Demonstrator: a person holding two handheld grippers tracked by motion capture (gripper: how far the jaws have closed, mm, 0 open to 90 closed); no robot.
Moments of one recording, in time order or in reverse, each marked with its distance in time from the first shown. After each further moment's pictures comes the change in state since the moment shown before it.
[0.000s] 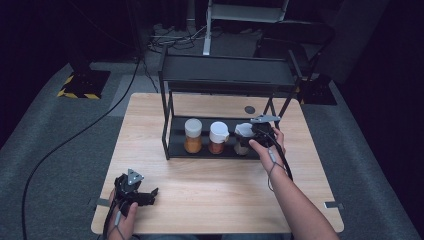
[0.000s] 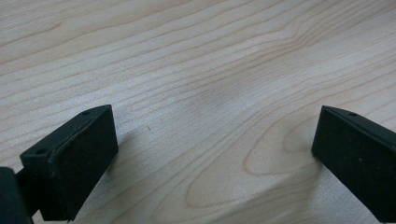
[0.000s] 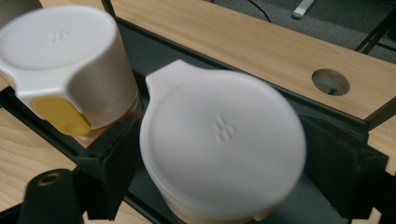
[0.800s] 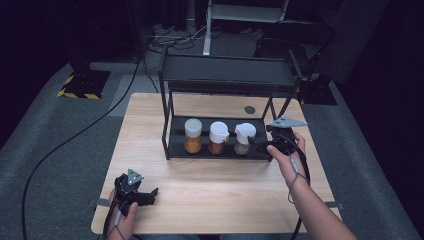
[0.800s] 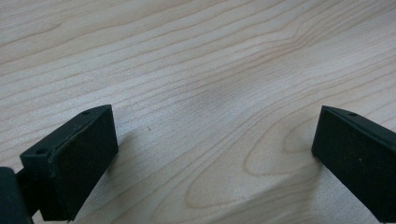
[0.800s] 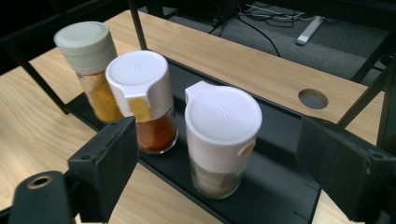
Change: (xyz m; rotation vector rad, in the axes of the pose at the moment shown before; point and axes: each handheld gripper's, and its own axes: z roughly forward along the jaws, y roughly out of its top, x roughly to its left) left arm 0.000 0.000 0.000 -0.001 0.000 0.001; right arm 0.002 -0.003 -0.081 -0.105 0.047 -0.003
